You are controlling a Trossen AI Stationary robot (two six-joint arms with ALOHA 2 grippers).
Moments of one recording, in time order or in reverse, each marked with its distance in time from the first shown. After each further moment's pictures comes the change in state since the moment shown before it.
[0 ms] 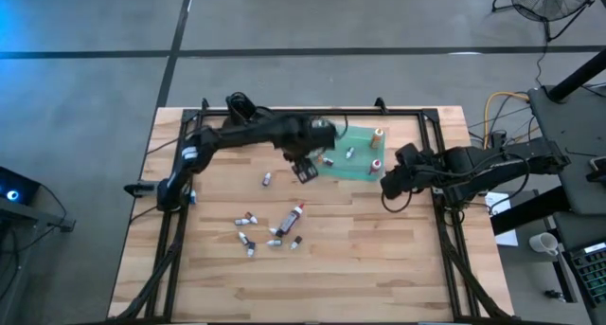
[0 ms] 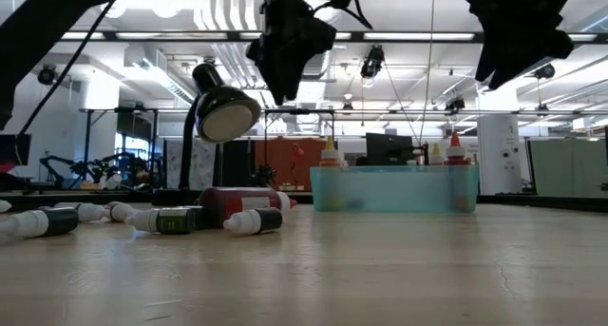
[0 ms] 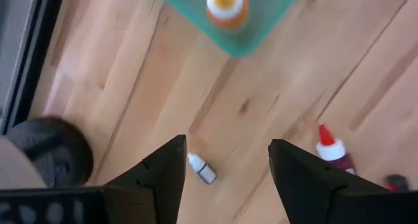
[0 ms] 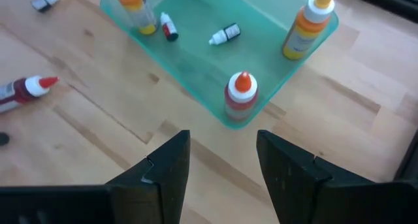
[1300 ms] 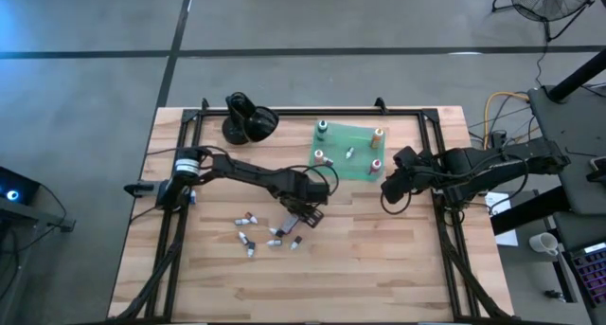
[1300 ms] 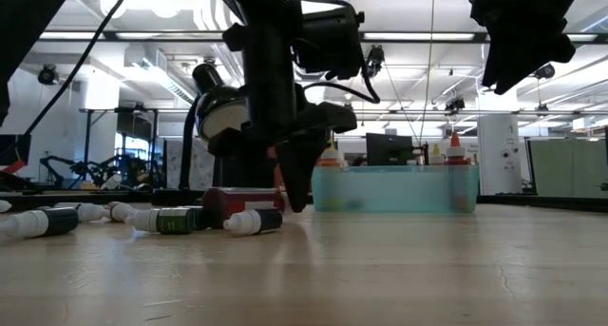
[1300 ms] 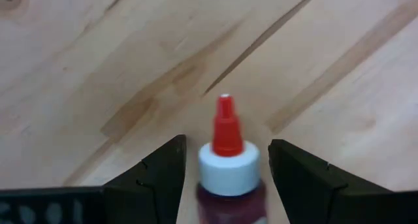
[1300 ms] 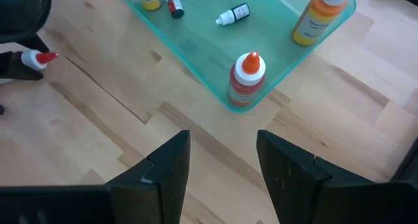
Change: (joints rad) left arm -0.195 -0.044 -0.695 0.728 0.233 -0.552; right arm 0.000 0.000 -0.020 0.002 -0.057 -0.040
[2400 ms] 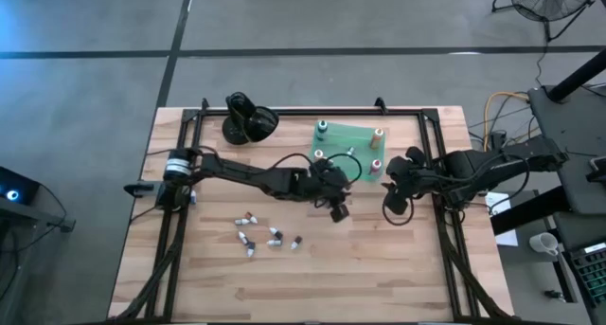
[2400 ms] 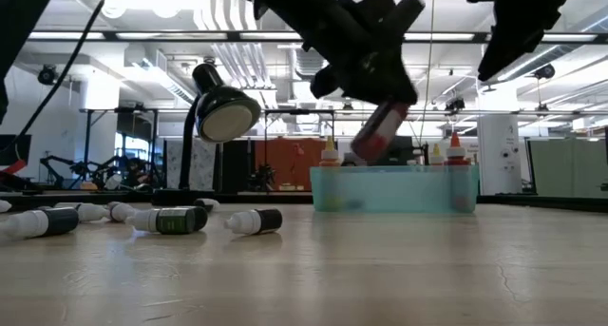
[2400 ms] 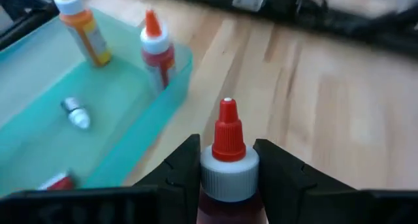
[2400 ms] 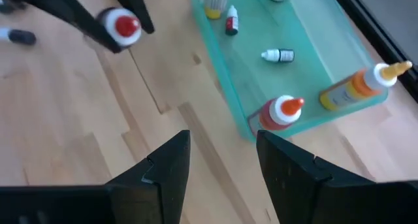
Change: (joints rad) left arm -0.036 -0.074 0.034 0.635 -0.326 0.603; right arm 0.063 0.006 0.016 0.087 0.001 -0.416
